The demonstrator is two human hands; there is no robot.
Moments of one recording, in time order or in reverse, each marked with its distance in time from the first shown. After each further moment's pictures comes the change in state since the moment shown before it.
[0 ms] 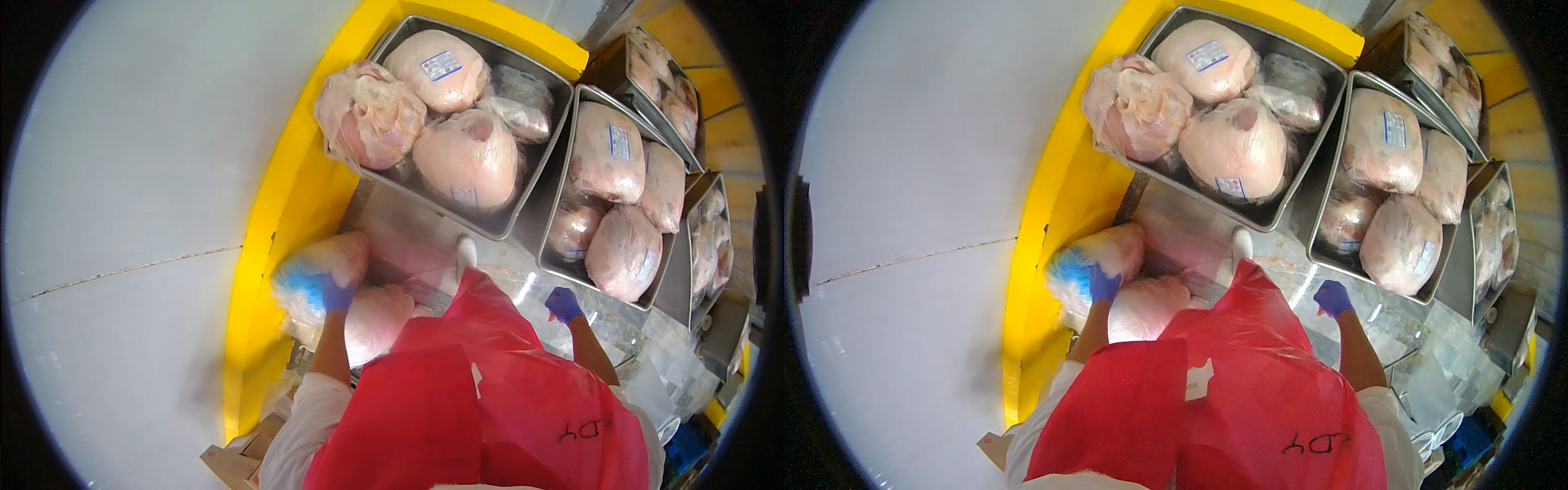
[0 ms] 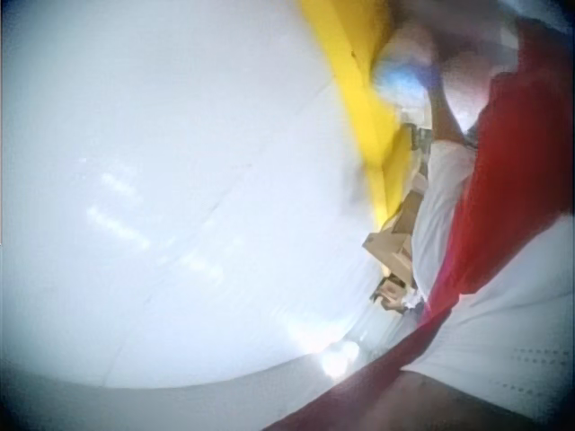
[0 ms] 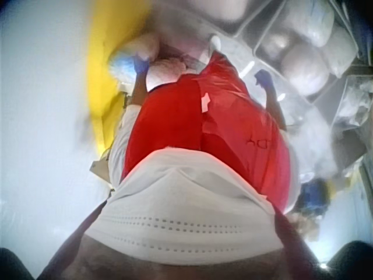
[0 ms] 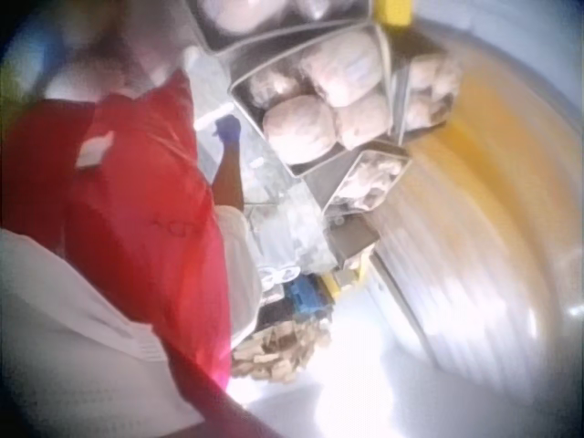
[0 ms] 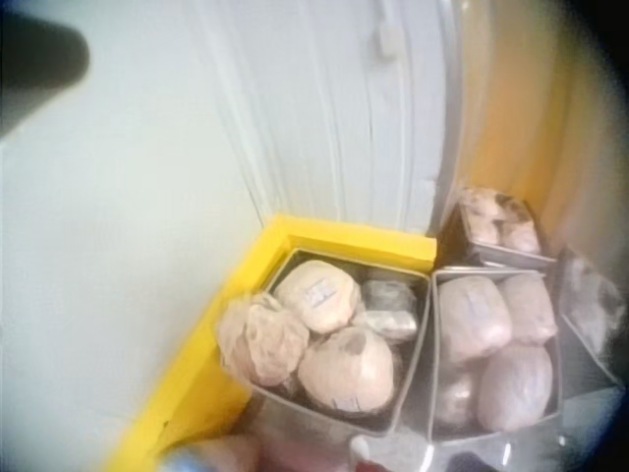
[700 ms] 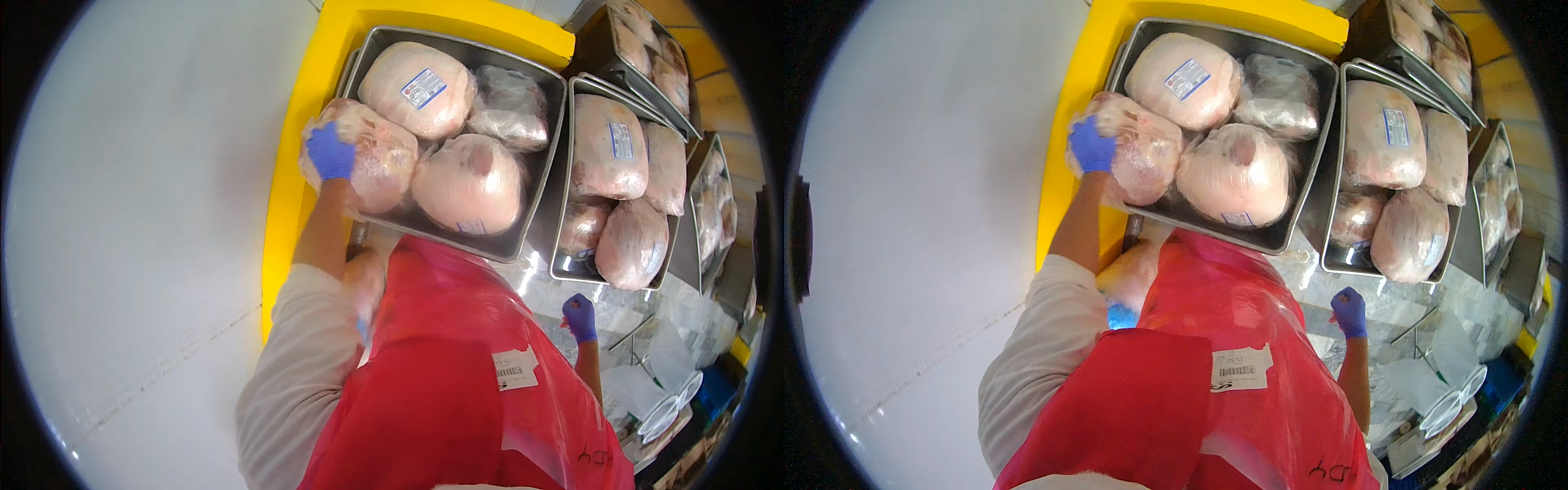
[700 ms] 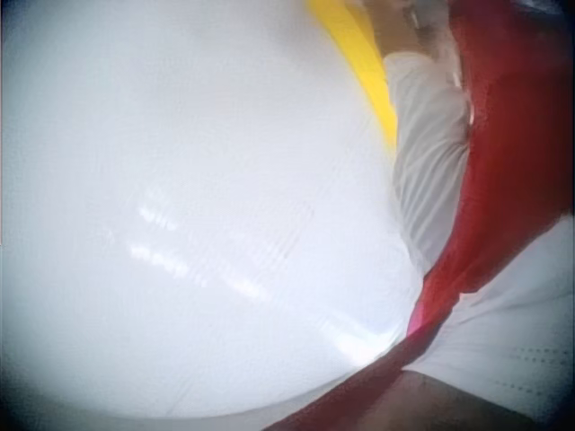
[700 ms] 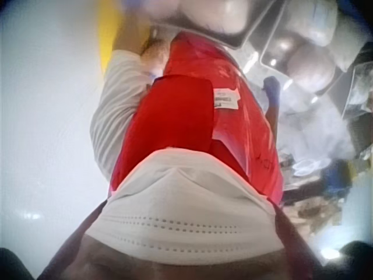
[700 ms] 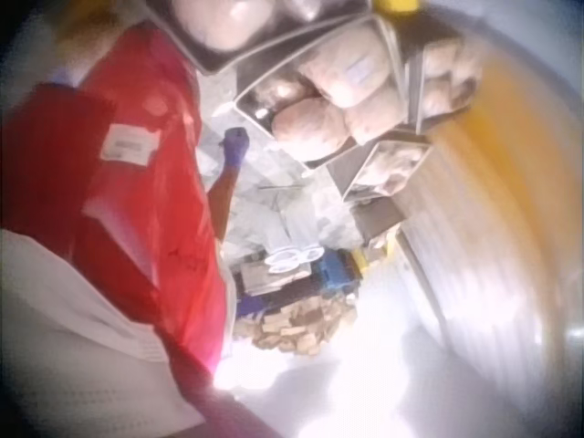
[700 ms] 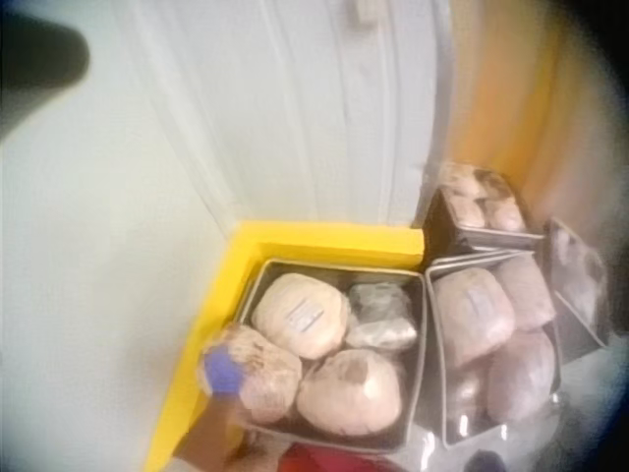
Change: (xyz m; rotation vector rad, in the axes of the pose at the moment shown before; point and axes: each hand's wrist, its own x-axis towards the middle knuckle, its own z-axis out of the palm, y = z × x) left_hand 0.372 0.378 -0.136 0.022 0.372 0.550; right_hand -0.042 -0.072 0.005 0.420 0.367 0.079
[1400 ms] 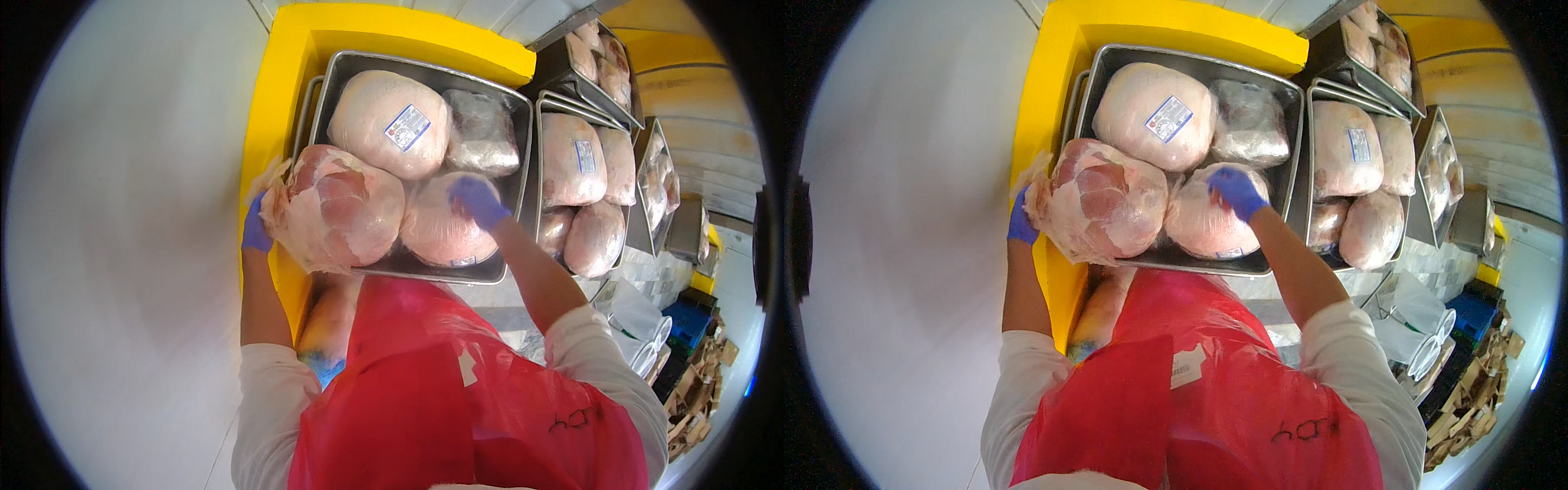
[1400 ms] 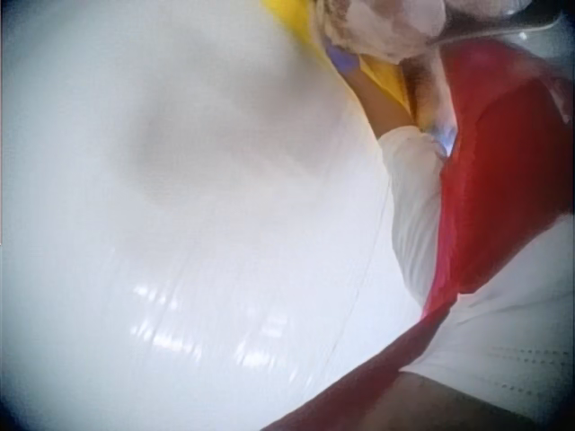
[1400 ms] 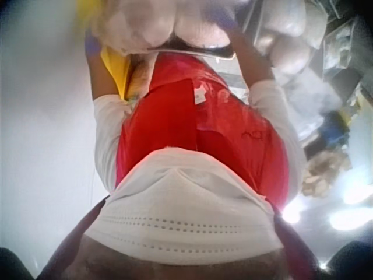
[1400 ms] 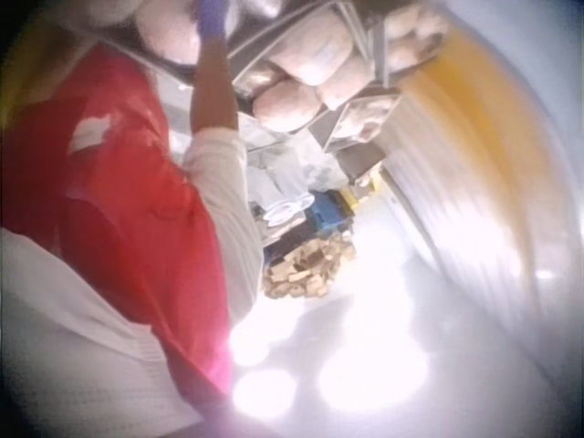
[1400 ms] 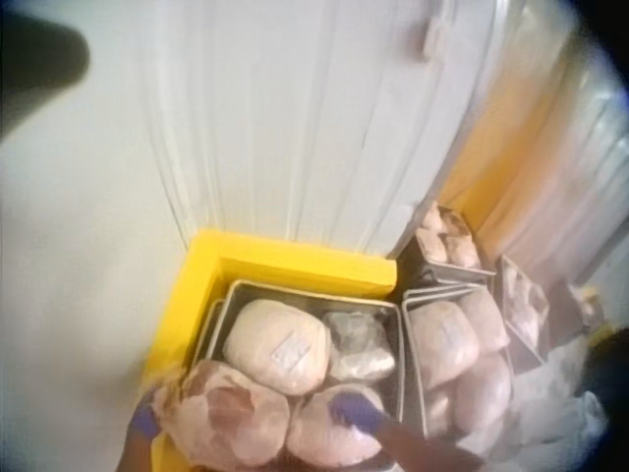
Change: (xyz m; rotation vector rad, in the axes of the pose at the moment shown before) left_hand 0.060 -0.208 0.065 -1.845 -0.704 -0.712; right_hand 0.130 -0.373 0.210 0.264 -0.334 -0.279
